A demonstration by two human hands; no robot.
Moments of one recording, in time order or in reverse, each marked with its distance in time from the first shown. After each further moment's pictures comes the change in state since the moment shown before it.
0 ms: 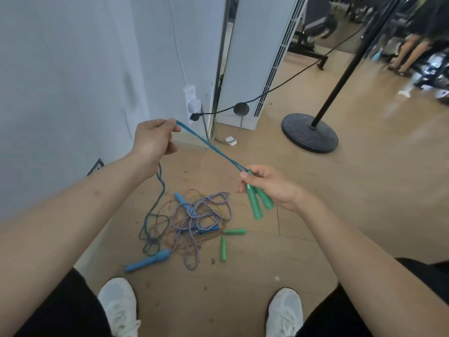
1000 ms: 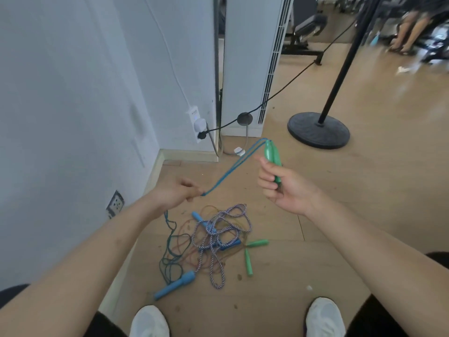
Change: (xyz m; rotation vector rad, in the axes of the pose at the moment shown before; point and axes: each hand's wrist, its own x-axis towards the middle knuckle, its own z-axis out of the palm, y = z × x) left_hand -0.013 -0.023 -0.012 0.670 -0.453 -0.055; right_hand 0.004 -0.021 0.002 0.803 0.027 0.016
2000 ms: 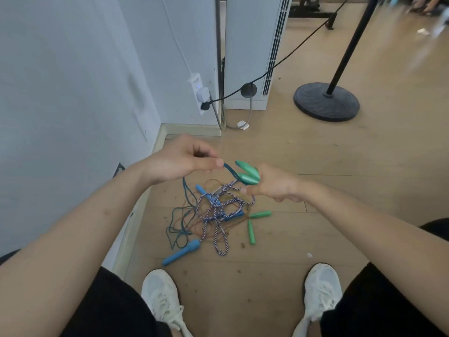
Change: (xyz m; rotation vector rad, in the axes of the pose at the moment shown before) left_hand -0.032 0.029 -0.006 0.048 -0.217 0.387; right_hand -0.004 0.049 0.003 -1.263 0.095 0.264
